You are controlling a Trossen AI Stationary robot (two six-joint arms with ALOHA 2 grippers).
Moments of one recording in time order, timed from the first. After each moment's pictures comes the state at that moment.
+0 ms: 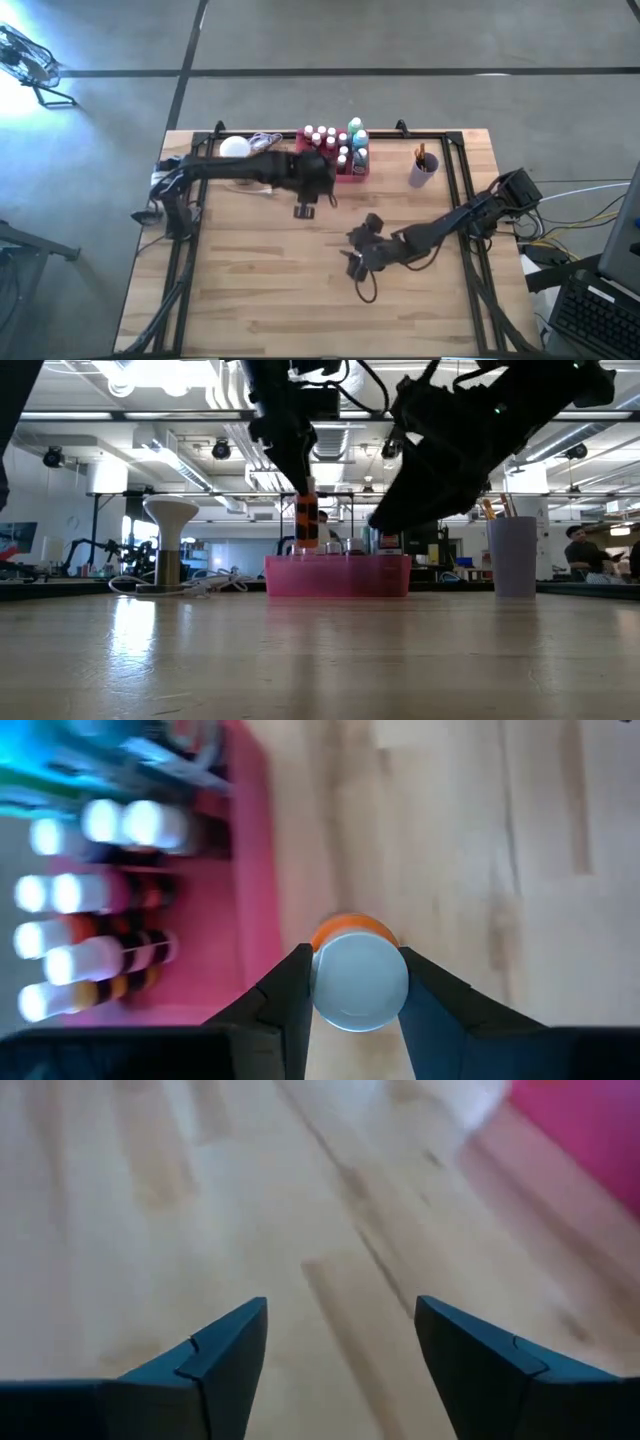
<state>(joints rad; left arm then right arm) 0.11 1.78 1.62 -0.95 -0.23 0.31 0.36 1.67 0.86 0.00 0.53 0.58</state>
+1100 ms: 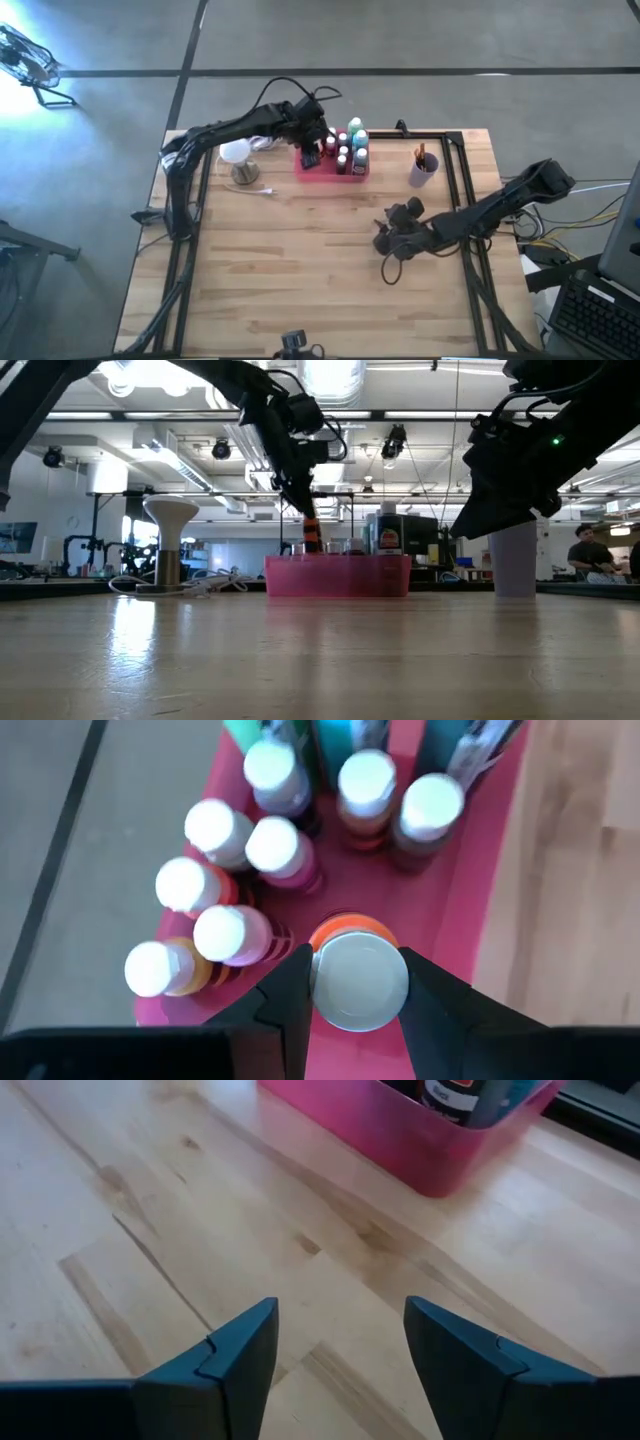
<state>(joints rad) 0.53 1.87 1.70 -0.79 0.01 0.31 0.35 1.36 0.59 -0.29 0.82 0.93</state>
